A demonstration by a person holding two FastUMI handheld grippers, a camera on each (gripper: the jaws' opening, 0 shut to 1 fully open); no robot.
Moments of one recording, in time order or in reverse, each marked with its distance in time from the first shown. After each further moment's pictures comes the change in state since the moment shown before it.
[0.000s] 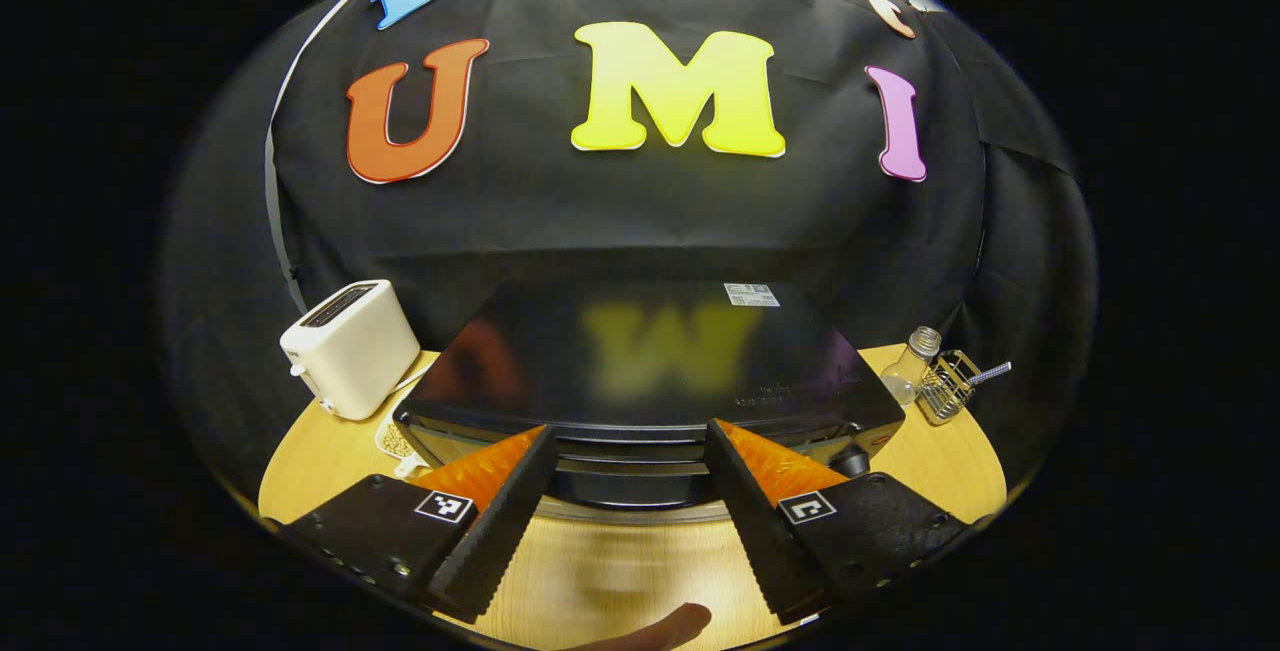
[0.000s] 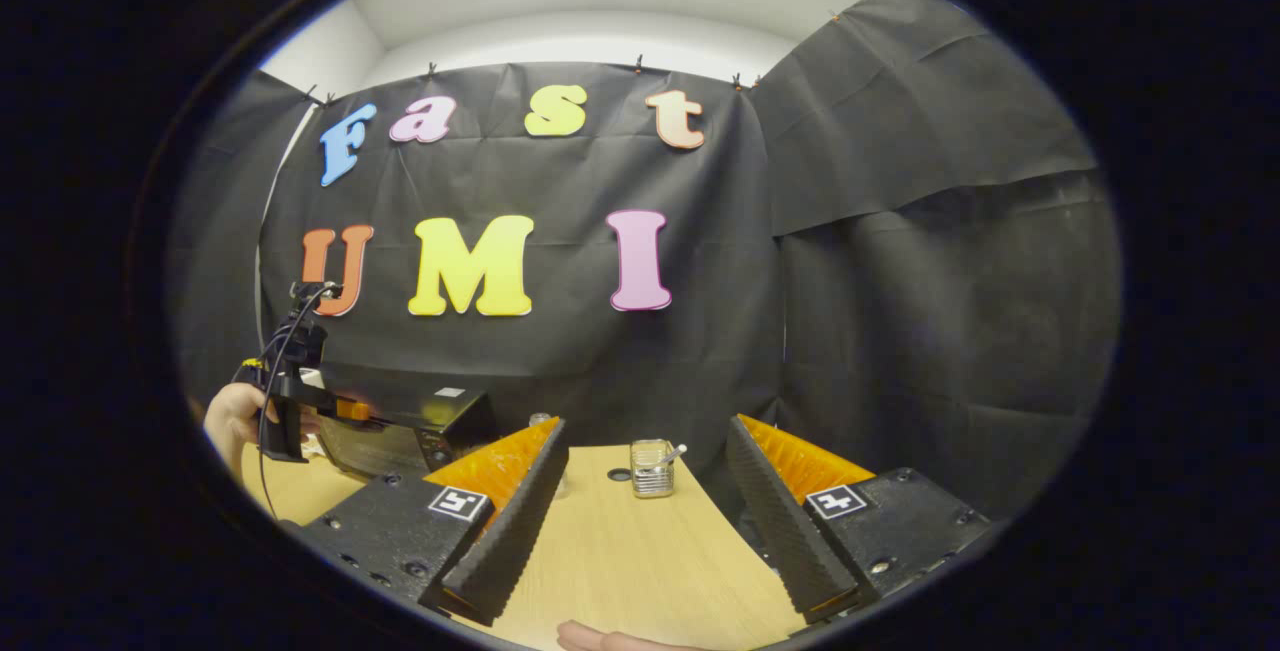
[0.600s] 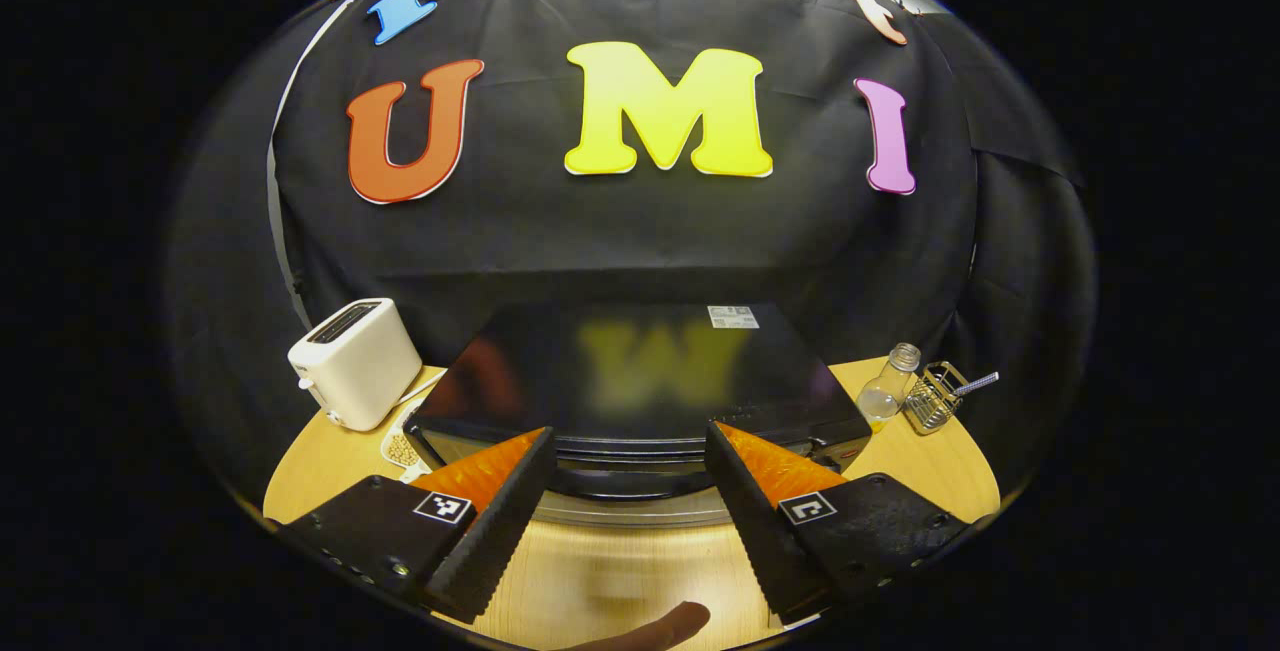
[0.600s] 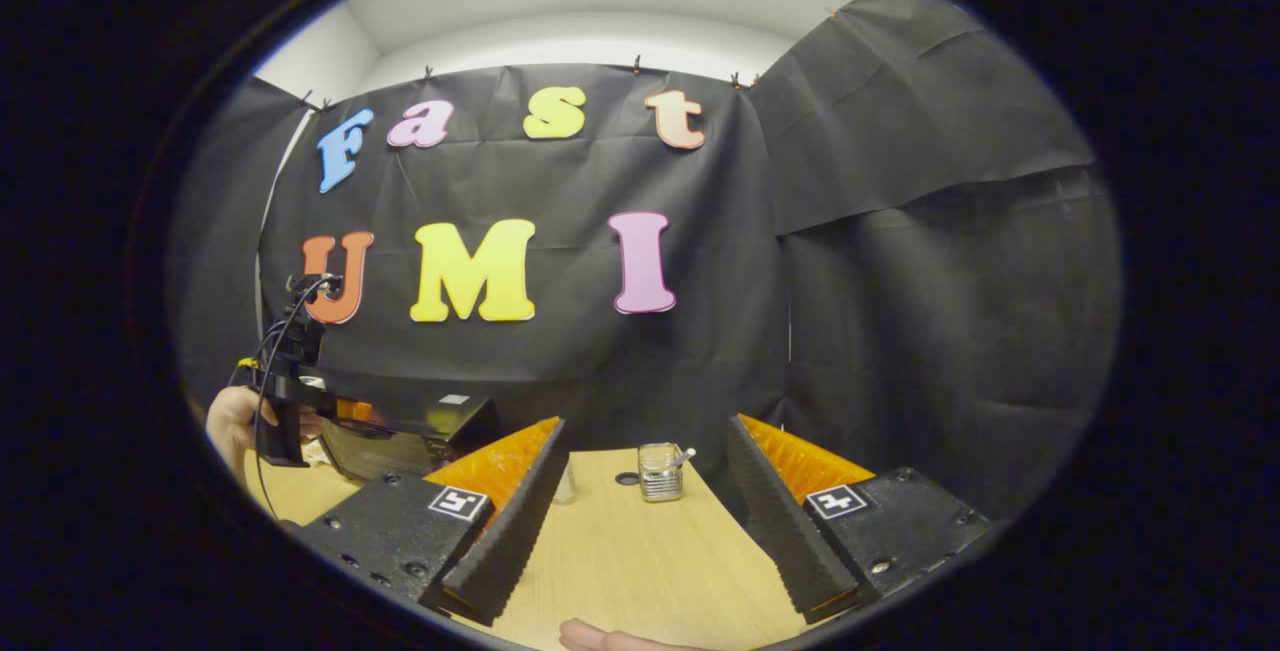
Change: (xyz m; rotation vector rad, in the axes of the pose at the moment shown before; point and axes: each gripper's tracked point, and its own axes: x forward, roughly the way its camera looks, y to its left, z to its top) left arm -0.006 -0.010 0.017 0.012 -0.022 0.003; right arm 0.012 0.006 0.002 0.022 -0.001 0.003
